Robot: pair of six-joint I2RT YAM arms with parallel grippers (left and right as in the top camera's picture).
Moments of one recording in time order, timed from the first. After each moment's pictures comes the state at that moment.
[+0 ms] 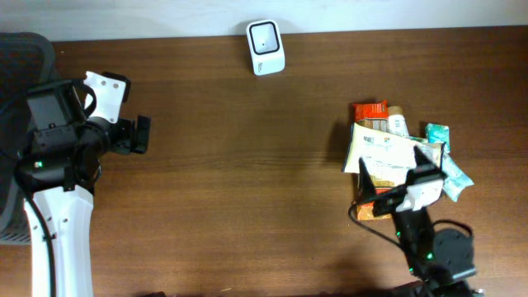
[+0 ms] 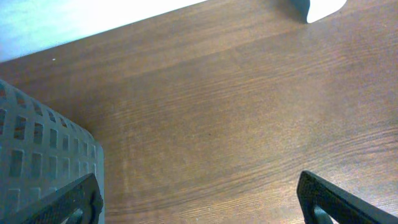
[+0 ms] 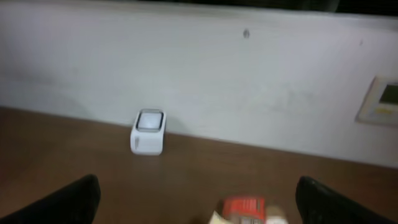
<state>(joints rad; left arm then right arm) 0.20 1.31 1.31 -0.77 0.20 0.40 0.25 0.32 0.34 0.00 0.08 -0.06</state>
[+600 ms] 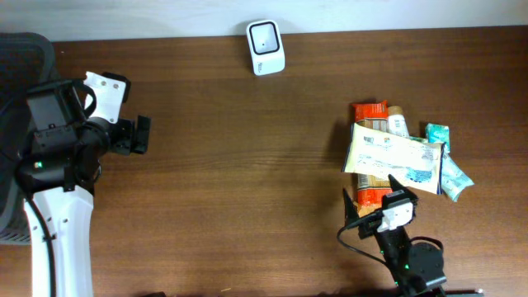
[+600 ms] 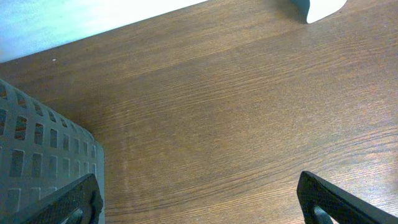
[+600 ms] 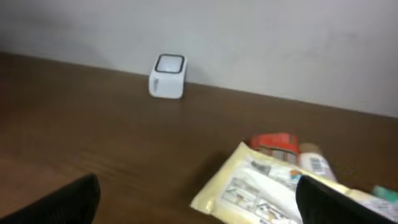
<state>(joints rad) 0.20 1.31 1.31 -0.78 0.20 0.40 0.25 0.01 0.01 -0.08 -0.01 -0.05</state>
